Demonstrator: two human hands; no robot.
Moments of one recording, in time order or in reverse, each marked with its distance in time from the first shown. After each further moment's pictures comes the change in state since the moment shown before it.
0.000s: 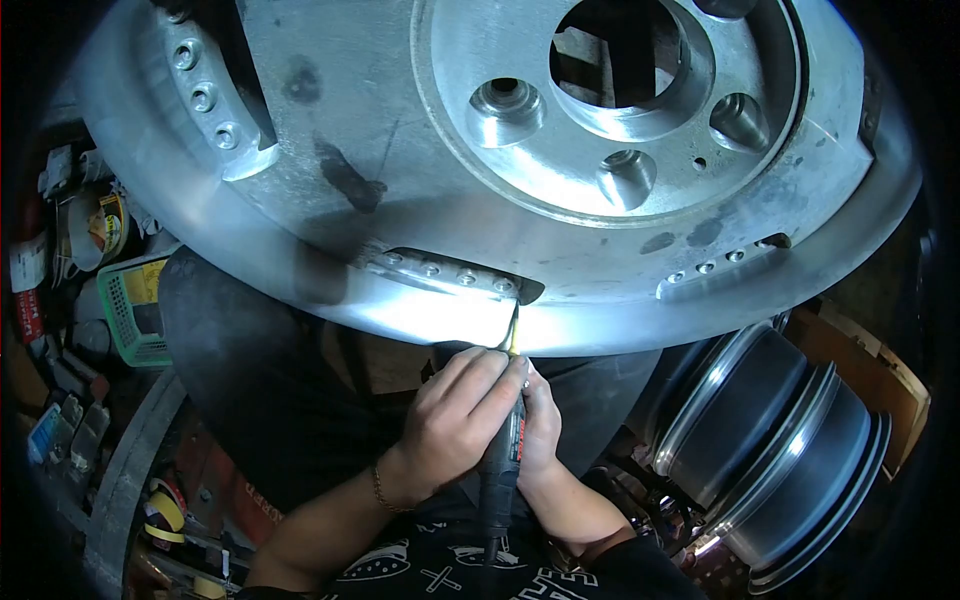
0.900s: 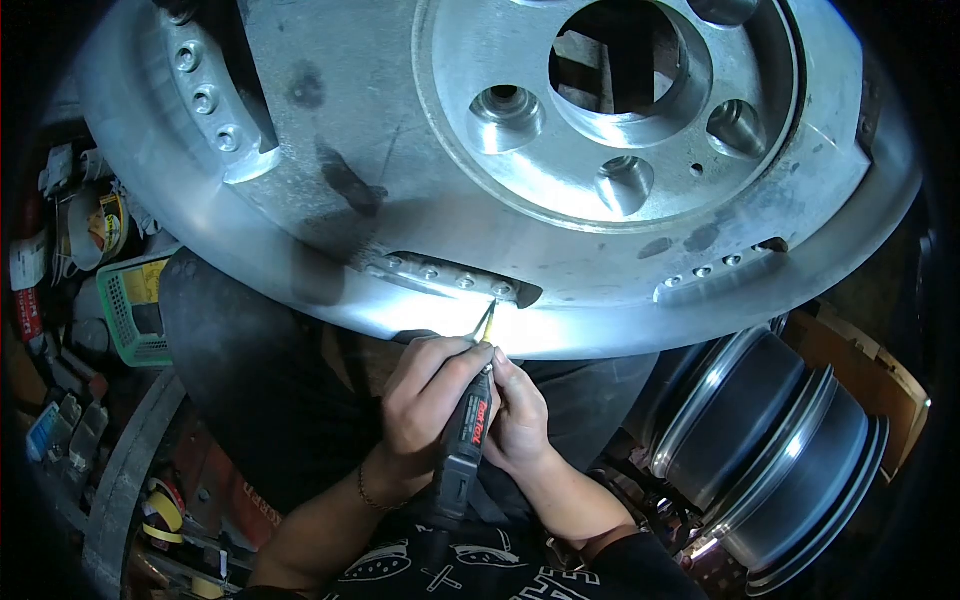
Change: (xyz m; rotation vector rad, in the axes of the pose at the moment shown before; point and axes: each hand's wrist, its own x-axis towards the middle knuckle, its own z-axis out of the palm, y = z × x) left_hand -0.001 -0.011 -0.010 -0.135 0.152 -0.160; right_hand 0.018 0.002 0.000 0.197 -0.407 0.165
